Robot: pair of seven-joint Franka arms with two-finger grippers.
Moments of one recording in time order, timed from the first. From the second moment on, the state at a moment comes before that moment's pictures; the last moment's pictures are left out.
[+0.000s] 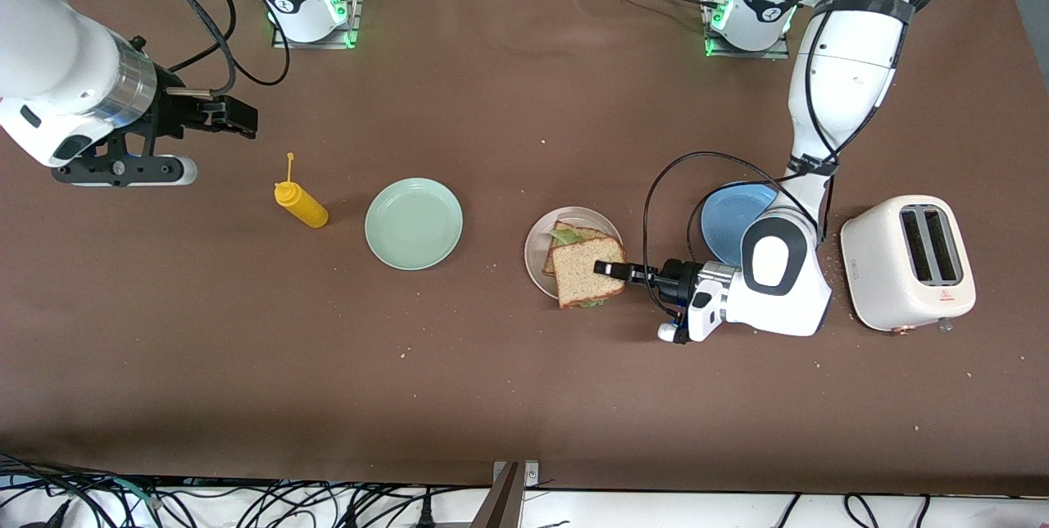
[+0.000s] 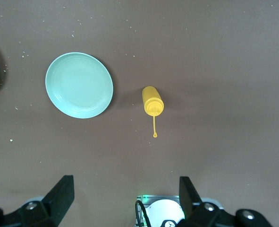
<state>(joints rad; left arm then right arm) -0.23 0.91 0.02 -1.32 -1.15 1.74 0.35 0.53 0.28 -0.37 -1.20 0.11 1.23 0.16</state>
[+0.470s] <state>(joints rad) -0.25 0.91 0.02 -1.39 -1.15 1.74 0.43 0.52 0.27 -0.37 -1.20 0.11 1.24 0.16</state>
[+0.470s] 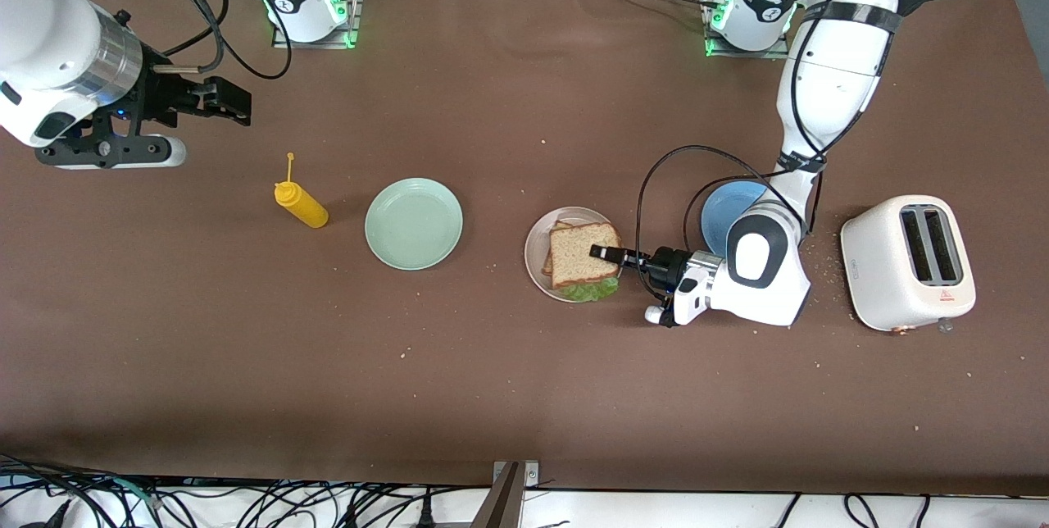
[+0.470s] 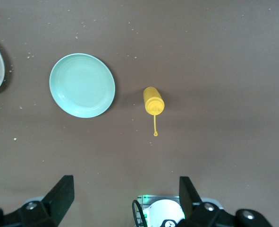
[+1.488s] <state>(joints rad) -0.25 0.91 0.04 -1.41 -1.12 1.86 0.39 0.14 0.31 -0.19 -1.28 0.09 1.43 0.16</state>
